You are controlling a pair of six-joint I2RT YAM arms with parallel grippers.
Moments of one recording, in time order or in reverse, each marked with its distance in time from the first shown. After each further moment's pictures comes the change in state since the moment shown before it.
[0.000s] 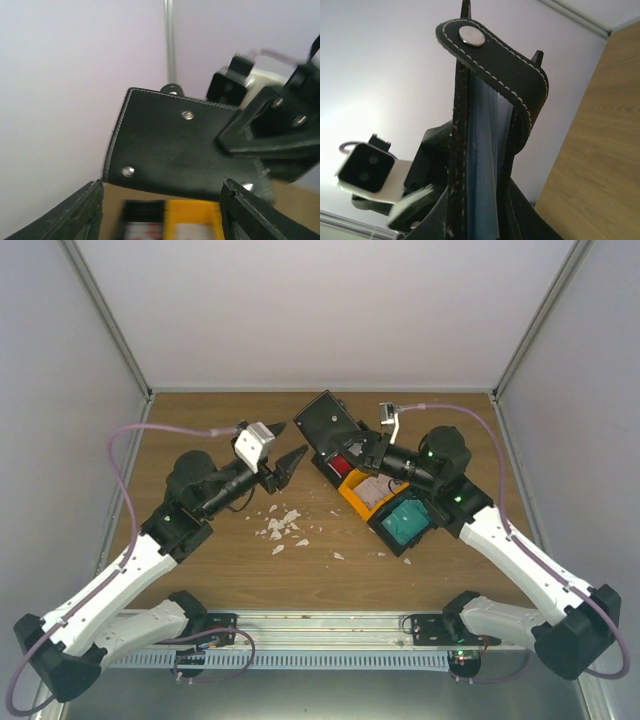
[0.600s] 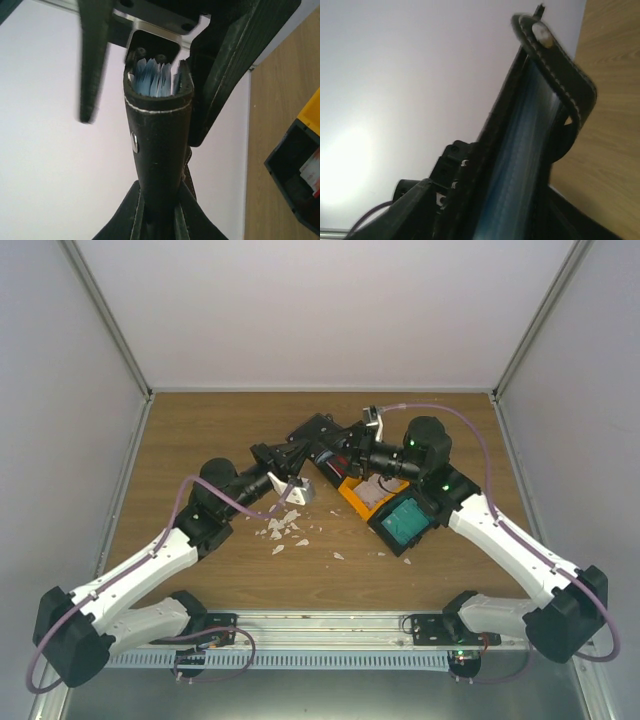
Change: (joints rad) left arm 0.004 0.097 -0.158 0.259 0.055 1.072; right arm 0.021 0.084 0.057 -0.076 -0.046 0.125
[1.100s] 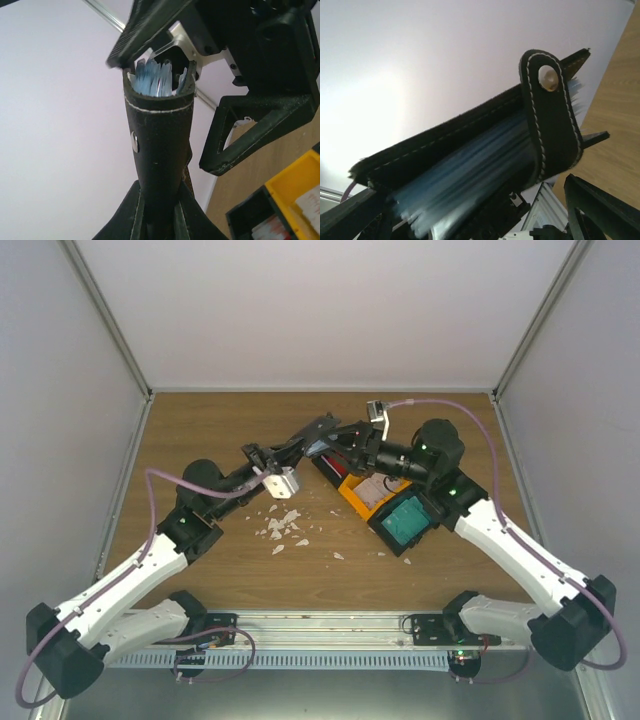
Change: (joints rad) left arm 0.010 -0.076 0.039 -0.036 0.078 -0.433; right arm 0.003 -0.065 -0.008 0.053 -0.028 -0.105
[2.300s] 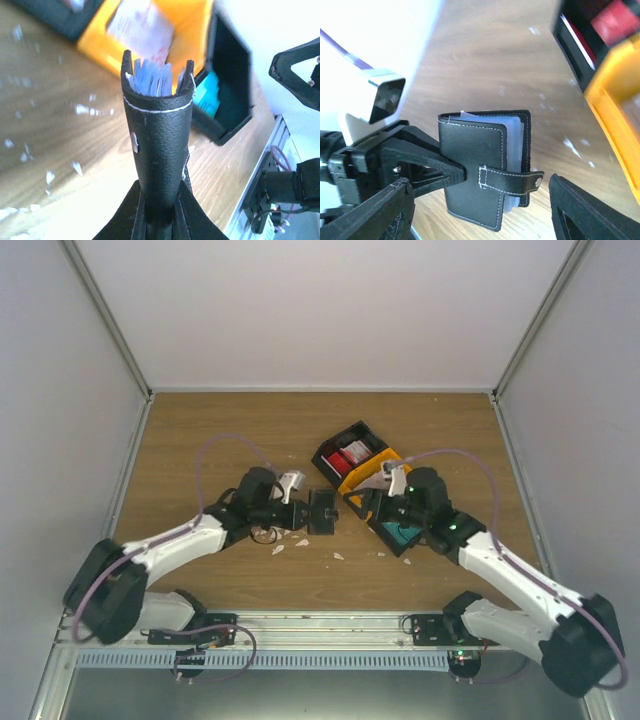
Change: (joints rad) left arm 0.034 0.433 -0.147 -0.275 0.257 -1.381; right arm -0.045 -0.082 -0.431 -0.284 0.312 -0.544
